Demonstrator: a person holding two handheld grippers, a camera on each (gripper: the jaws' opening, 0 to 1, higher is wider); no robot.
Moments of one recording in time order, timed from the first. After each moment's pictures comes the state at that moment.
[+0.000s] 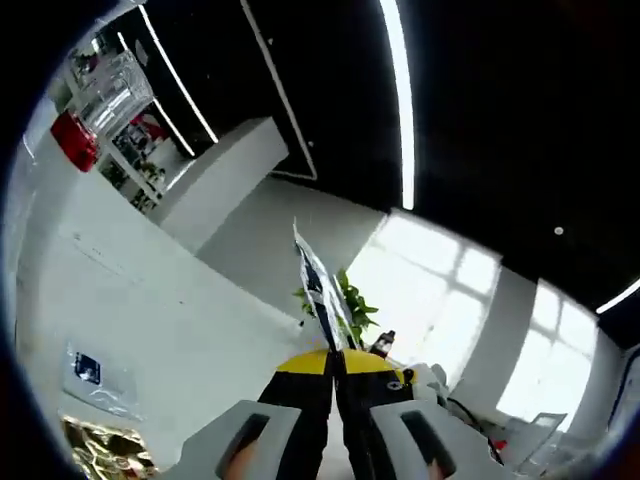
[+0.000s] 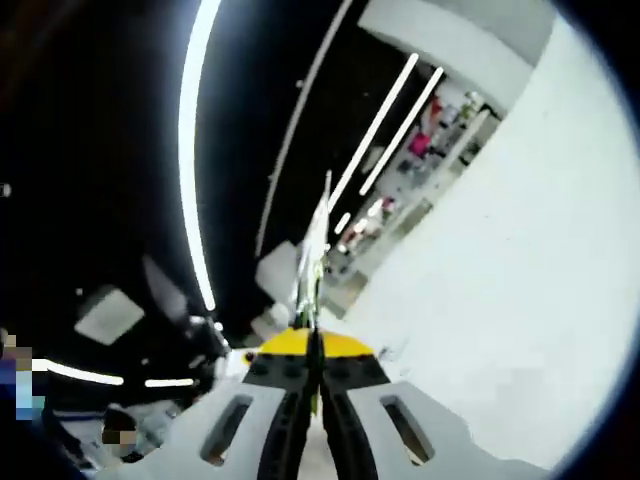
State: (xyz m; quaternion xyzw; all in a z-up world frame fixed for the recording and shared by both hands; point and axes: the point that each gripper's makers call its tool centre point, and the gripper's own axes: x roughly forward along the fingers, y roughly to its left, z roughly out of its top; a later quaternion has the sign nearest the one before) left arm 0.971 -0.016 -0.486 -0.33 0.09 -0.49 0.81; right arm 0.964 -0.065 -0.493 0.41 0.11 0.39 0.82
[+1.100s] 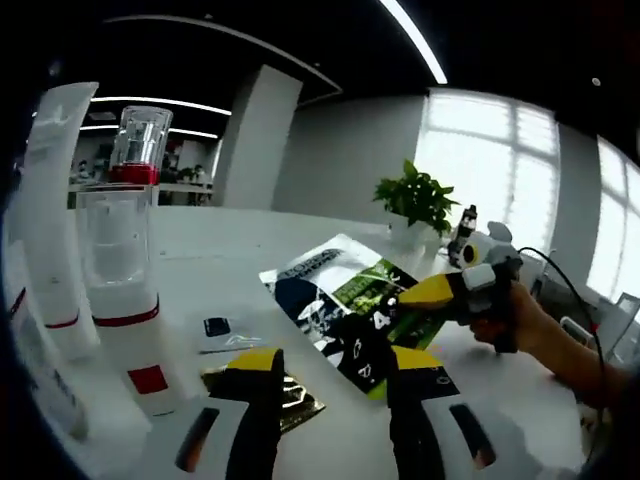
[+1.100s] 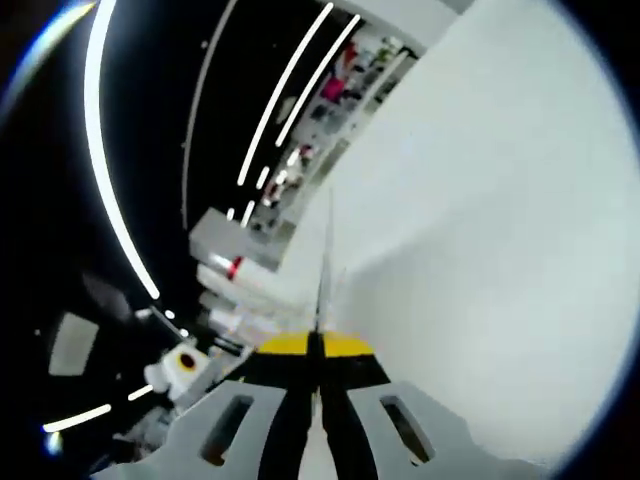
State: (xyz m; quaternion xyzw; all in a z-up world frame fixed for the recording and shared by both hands) left arm 0.964 0.050 -0.564 -0.08 0.19 -0.39 0.90; right arm 0.966 -0.039 -0.561 0.40 0.28 0.30 0.82
